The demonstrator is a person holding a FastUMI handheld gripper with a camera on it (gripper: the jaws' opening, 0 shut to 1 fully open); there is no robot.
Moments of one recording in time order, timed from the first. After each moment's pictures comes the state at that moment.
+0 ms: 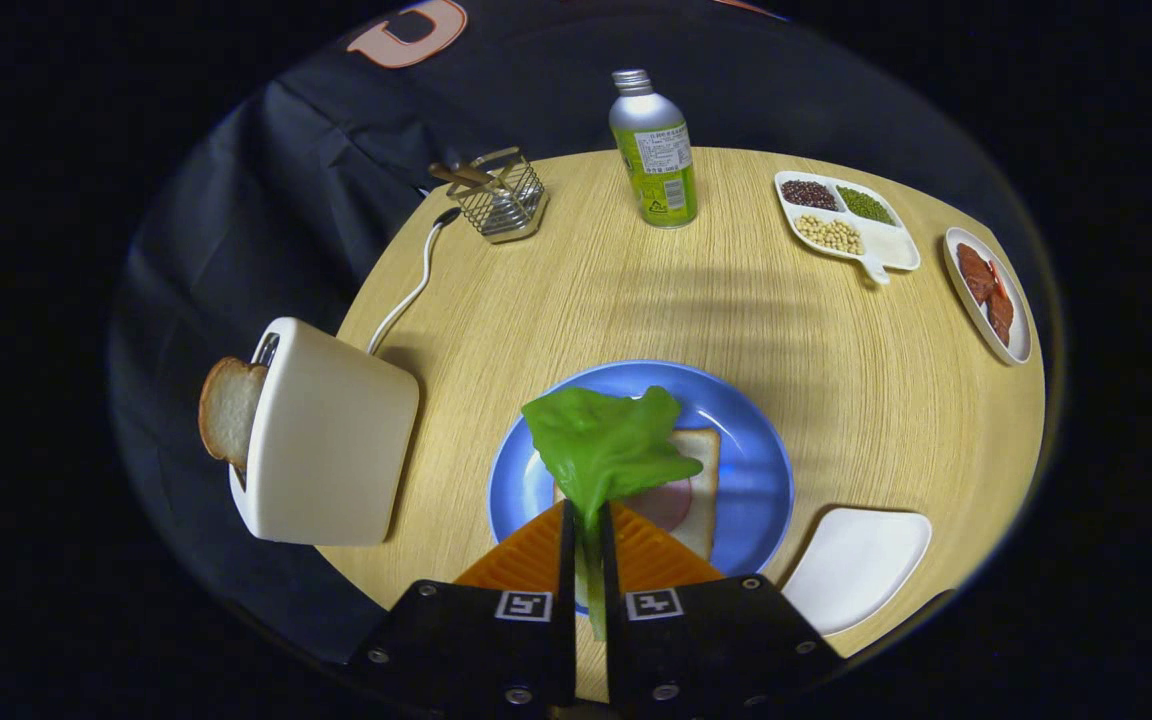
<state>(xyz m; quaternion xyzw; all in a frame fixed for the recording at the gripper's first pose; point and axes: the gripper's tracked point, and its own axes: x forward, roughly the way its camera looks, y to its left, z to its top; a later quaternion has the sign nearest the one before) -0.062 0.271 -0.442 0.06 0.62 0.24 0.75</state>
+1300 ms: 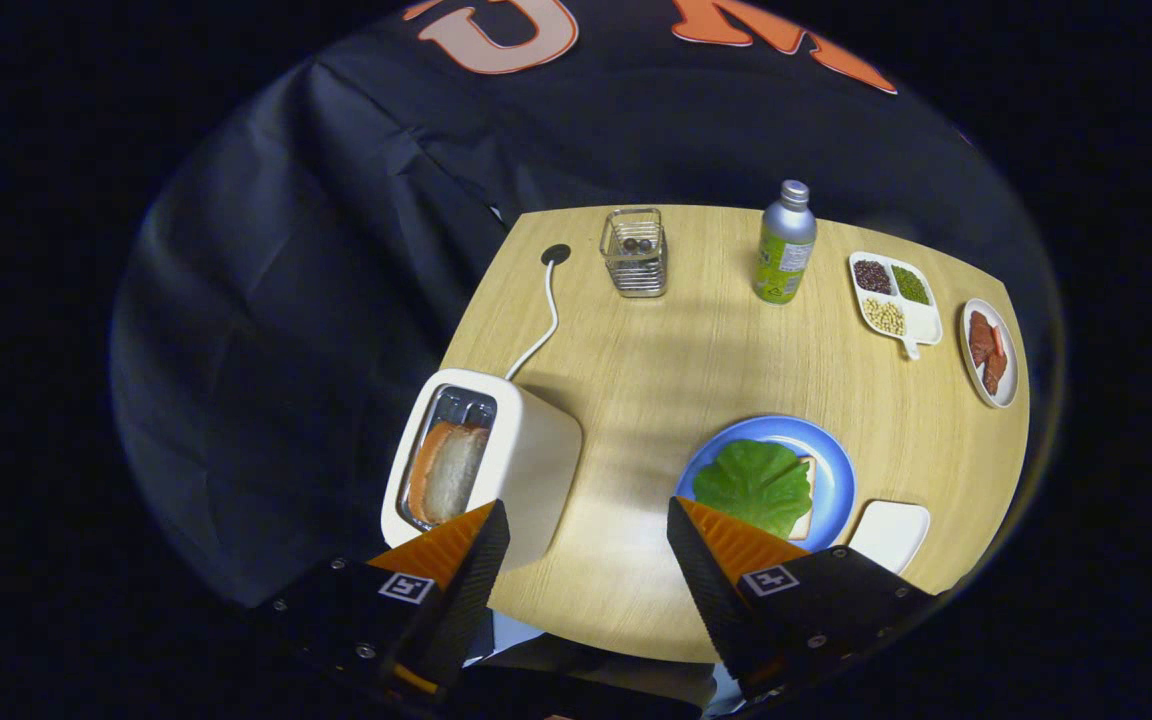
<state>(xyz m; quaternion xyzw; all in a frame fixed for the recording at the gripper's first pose) -0.067 0.392 -0.279 0.06 0.60 0.27 0.75</state>
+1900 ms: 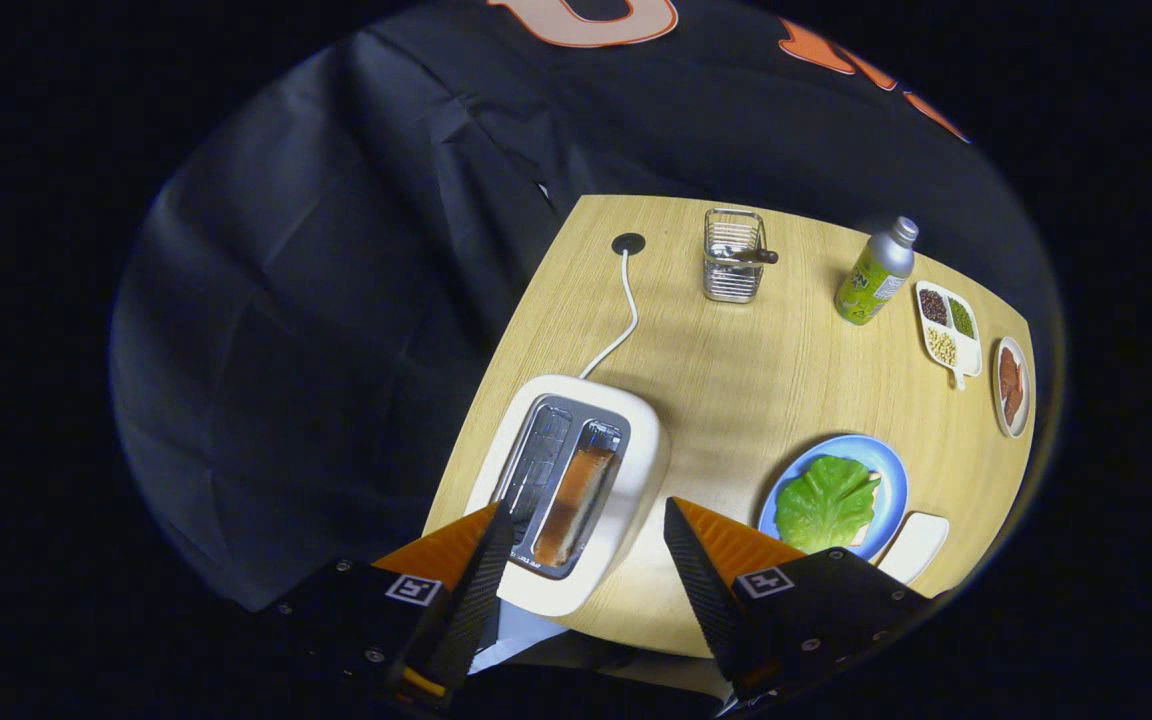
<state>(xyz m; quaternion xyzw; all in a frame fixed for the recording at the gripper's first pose) -0.083 0.487 -0.267 0.03 0.62 0.29 0.73</state>
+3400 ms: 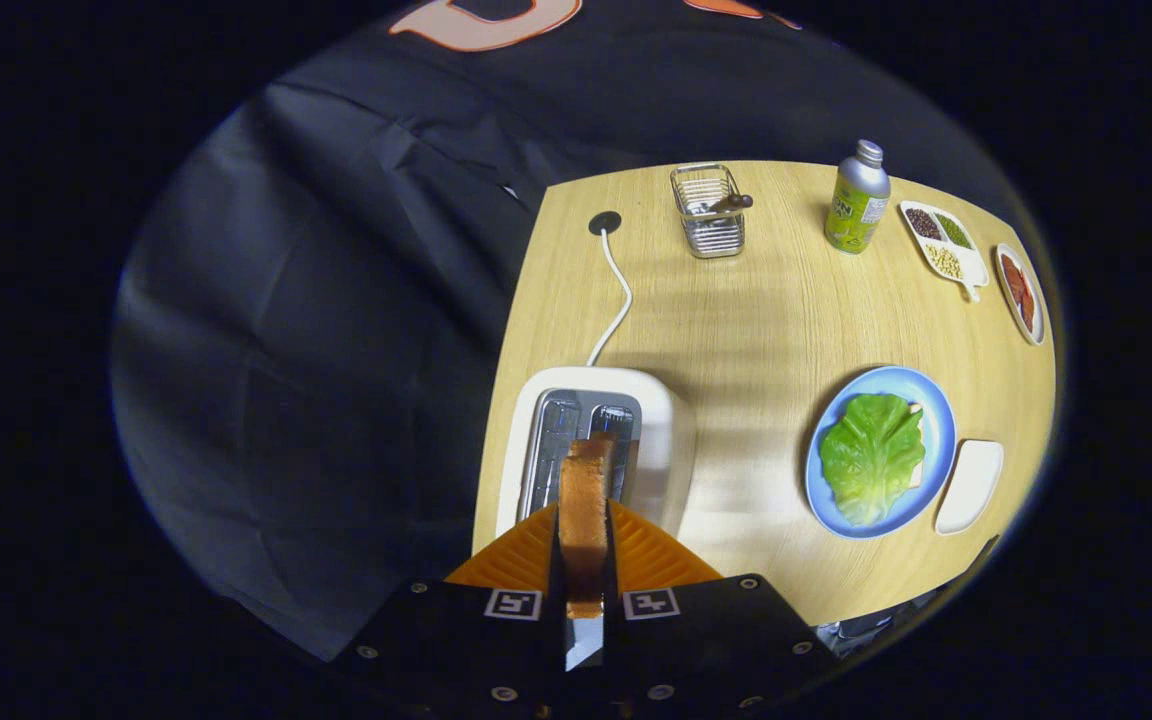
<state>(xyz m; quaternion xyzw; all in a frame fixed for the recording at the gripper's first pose) -0.088 0.482 -0.256 0.16 0.64 0.26 0.70</state>
